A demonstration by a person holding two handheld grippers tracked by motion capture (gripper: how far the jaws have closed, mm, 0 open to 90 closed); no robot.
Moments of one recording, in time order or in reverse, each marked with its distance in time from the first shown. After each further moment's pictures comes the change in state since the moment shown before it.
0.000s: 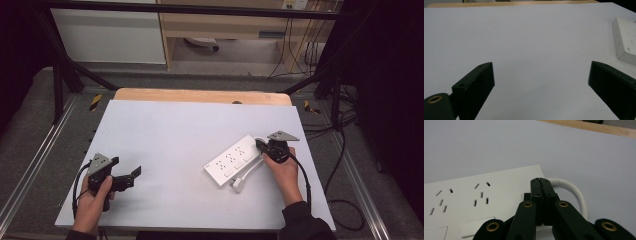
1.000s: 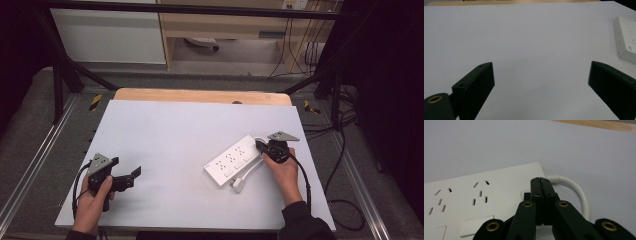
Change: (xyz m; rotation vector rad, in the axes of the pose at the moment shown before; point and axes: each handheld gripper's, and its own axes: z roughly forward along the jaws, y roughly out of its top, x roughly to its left) left arm 0.001 -0.001 0.001 0.007 0.005 -0.003; right arm -0.002 -0.002 0.002 0.008 0.008 0.019
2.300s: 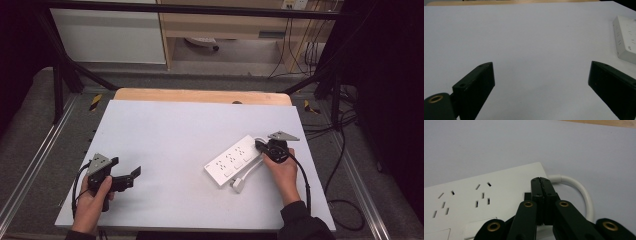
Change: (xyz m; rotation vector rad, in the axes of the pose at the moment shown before) left arm 0.001 0.000 -0.001 0.001 -0.003 0.004; right arm 0.001 0.000 0.001 0.004 0.005 0.039
